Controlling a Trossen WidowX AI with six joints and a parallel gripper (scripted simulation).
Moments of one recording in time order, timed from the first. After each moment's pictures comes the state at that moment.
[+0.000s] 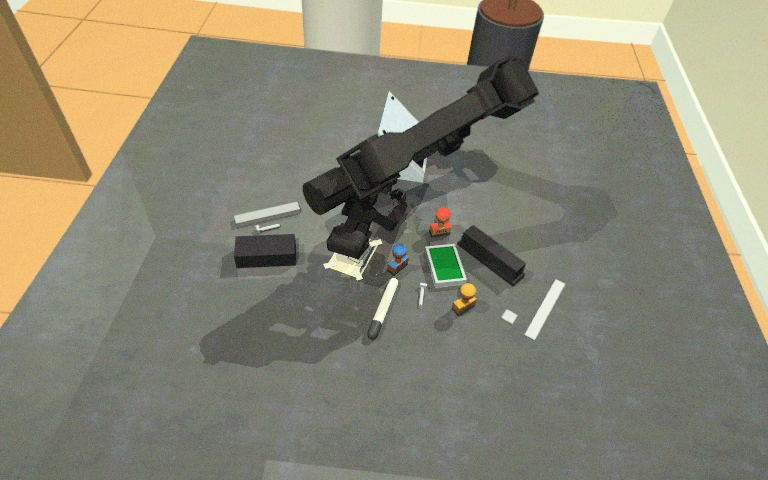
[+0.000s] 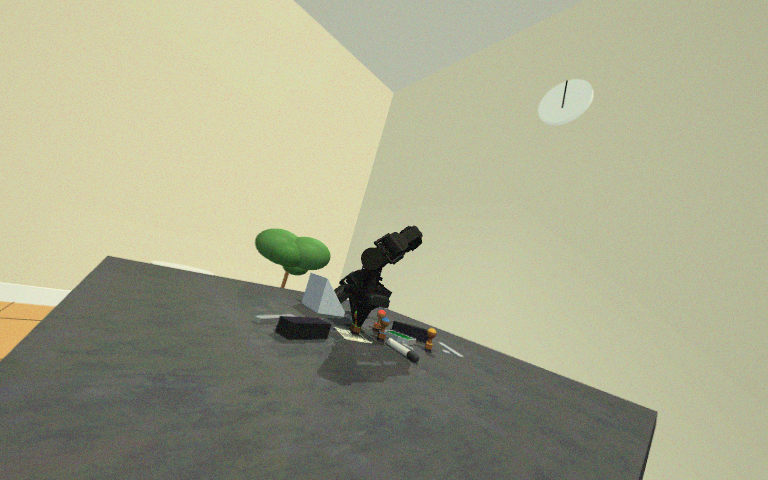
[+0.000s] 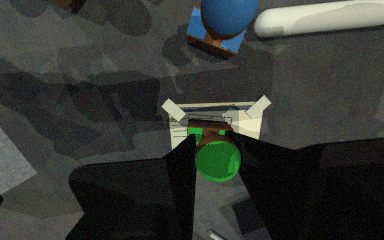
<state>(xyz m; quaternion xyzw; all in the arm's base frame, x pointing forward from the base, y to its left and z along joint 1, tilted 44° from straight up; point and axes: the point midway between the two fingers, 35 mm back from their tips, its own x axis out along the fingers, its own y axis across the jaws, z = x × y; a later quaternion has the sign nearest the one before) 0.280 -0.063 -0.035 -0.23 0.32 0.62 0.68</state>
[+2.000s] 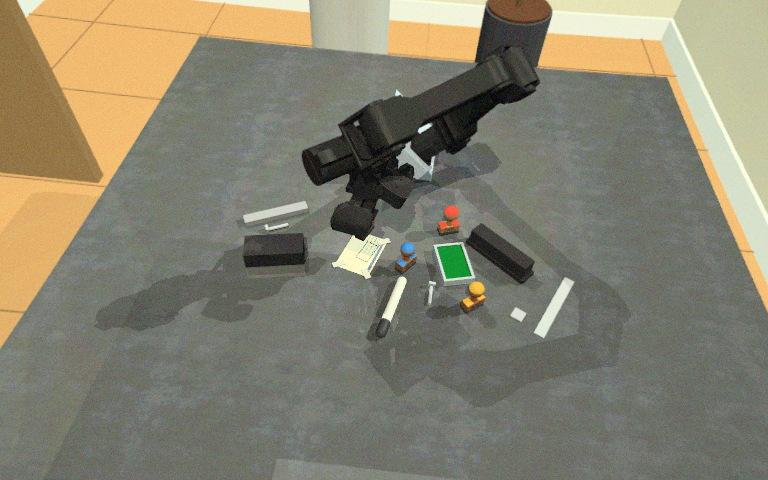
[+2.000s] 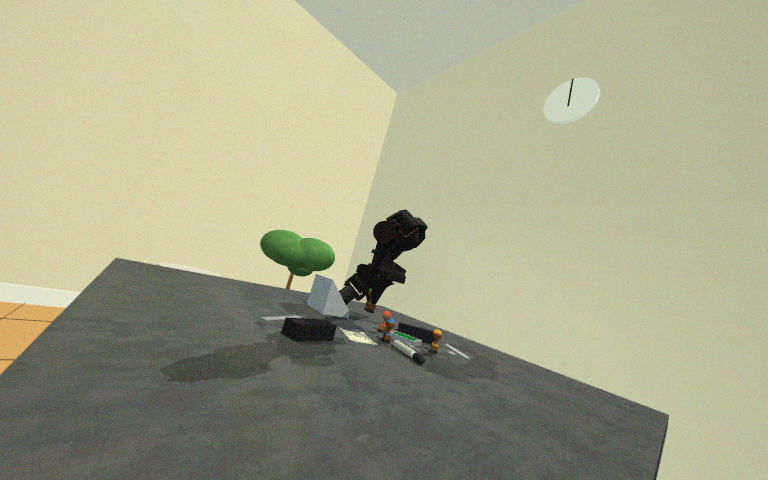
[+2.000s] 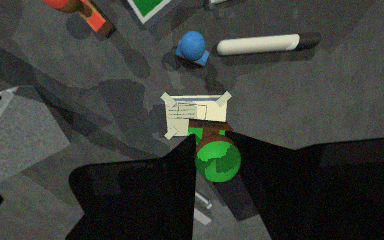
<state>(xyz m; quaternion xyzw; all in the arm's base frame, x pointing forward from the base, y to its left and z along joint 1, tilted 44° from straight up) 0.296 -0.113 0.013 -0.24 0.32 0.62 0.67</state>
